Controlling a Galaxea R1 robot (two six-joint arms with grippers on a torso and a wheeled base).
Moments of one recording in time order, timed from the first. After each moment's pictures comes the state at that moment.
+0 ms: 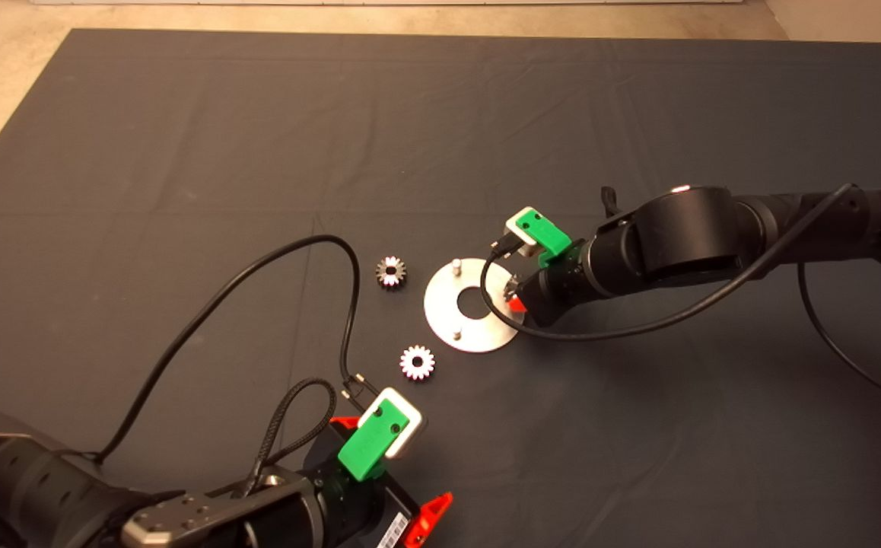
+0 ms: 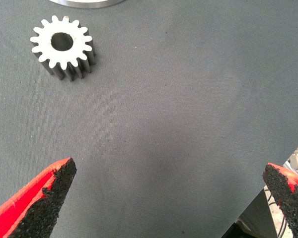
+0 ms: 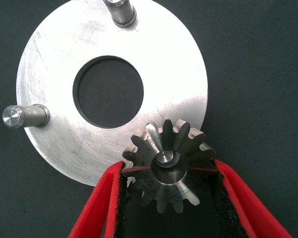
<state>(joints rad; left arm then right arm) 0.20 2.42 -0.34 1.34 1.53 -1.15 0.25 2.55 -0.92 -0.71 -1.31 1.02</state>
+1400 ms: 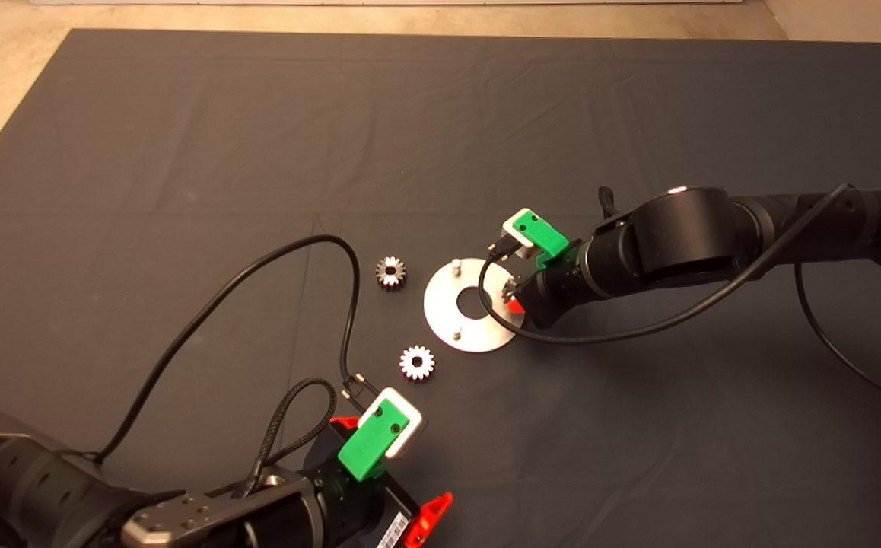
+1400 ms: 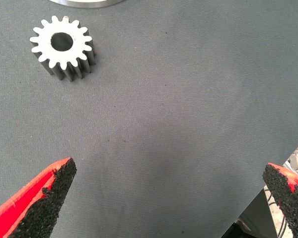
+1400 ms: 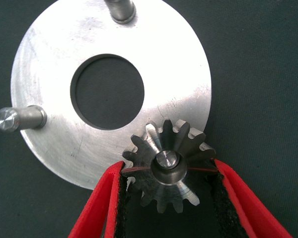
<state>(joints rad) 0.20 2.42 -0.34 1.34 1.53 -1.15 0.25 2.57 -0.95 -0.70 -1.31 0.99</state>
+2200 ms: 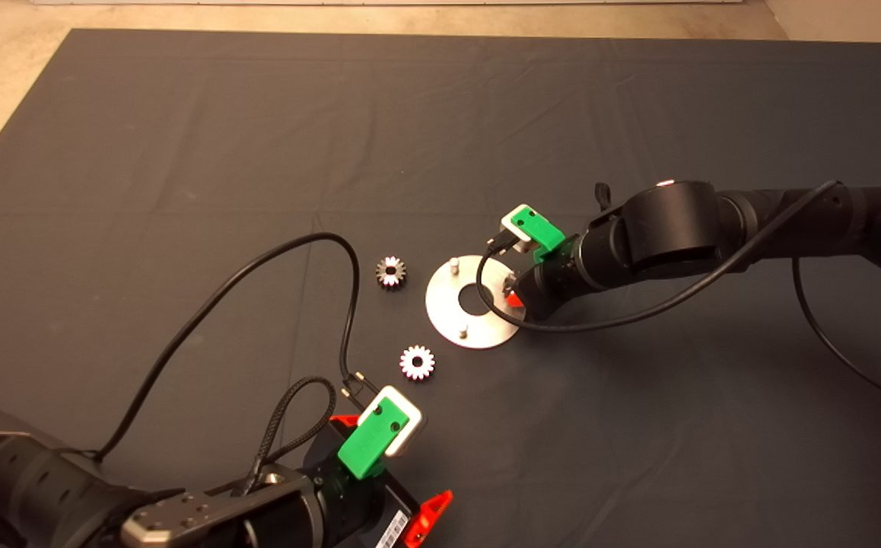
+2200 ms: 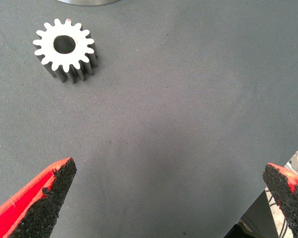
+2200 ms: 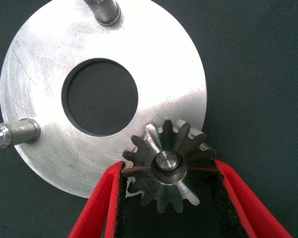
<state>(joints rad) 0.20 2.42 -0.34 1.34 1.53 -1.15 0.25 2.57 -0.97 -0.70 -1.31 0.98</state>
